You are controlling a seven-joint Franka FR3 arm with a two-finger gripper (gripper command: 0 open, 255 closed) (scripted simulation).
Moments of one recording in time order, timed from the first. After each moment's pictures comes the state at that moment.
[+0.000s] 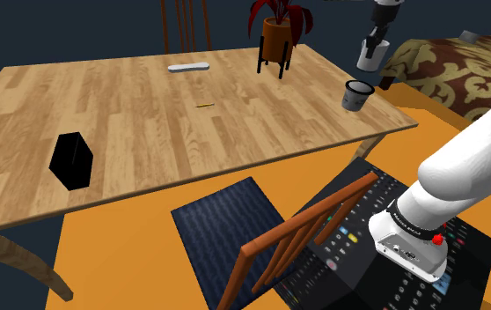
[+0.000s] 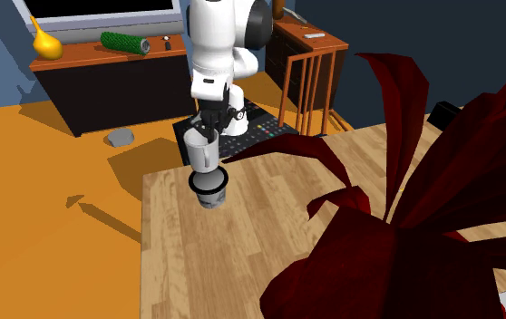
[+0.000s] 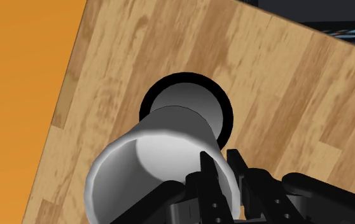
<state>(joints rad) -0.35 -0.01 -0.30 -1.85 -0.12 1.82 -0.69</state>
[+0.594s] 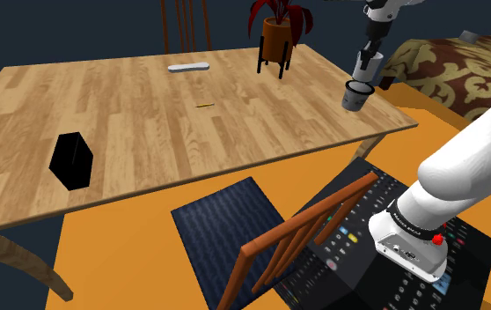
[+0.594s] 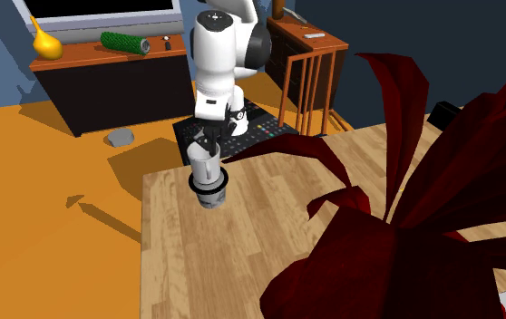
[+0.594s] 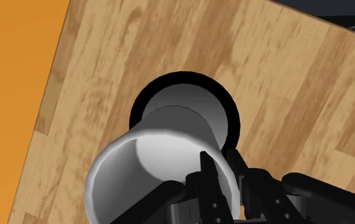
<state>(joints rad) -0.35 0.00 -0.30 -1.95 -0.11 1.93 -0.68</state>
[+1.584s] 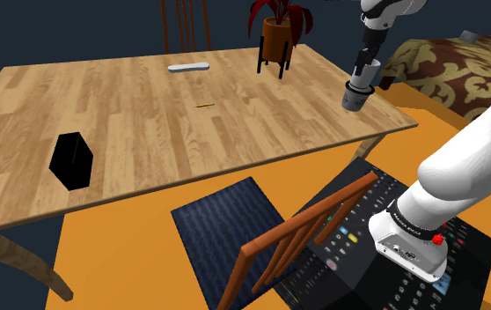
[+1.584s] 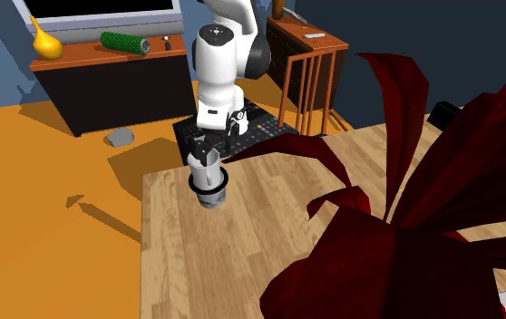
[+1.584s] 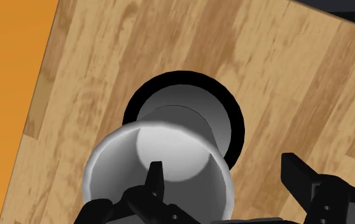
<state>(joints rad) -0.35 0.02 -0.30 -2.00 -0.11 1.99 -0.68</state>
